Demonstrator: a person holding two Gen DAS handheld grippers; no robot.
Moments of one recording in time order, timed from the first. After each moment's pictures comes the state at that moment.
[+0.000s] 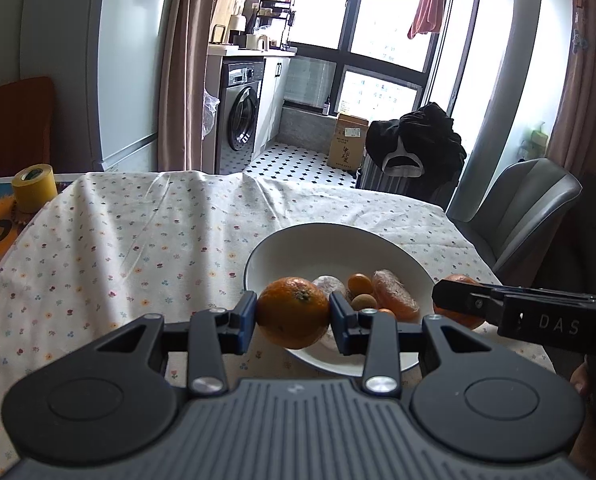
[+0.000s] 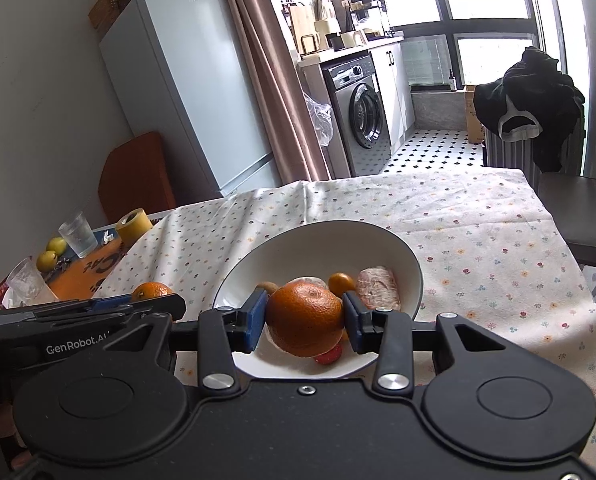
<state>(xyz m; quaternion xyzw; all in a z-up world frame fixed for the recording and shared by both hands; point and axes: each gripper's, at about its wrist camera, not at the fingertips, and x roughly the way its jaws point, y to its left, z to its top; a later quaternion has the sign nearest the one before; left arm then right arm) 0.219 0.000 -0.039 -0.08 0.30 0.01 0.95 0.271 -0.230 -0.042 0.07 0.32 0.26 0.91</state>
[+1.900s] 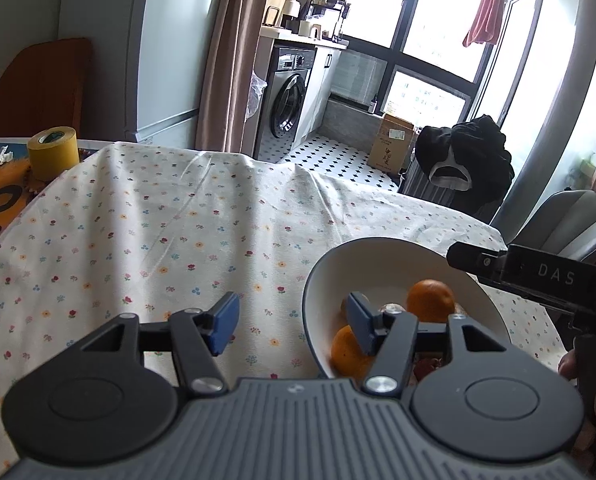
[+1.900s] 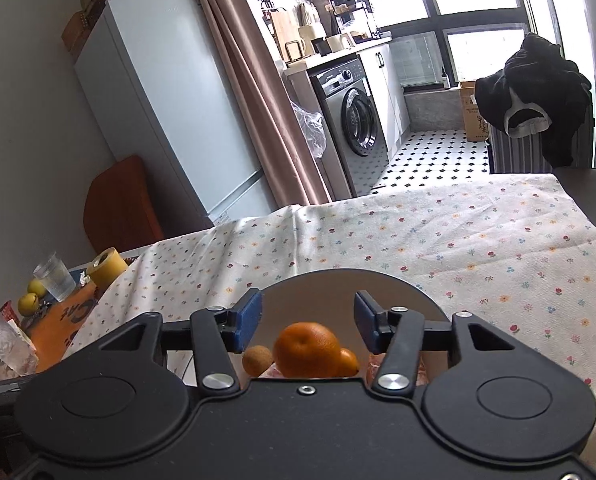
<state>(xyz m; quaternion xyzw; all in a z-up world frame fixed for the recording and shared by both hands) 0.268 0.040 -0.067 -0.13 0.32 0.07 0.94 0.349 -0.194 -0.067 0.11 0.31 0.25 0.91</state>
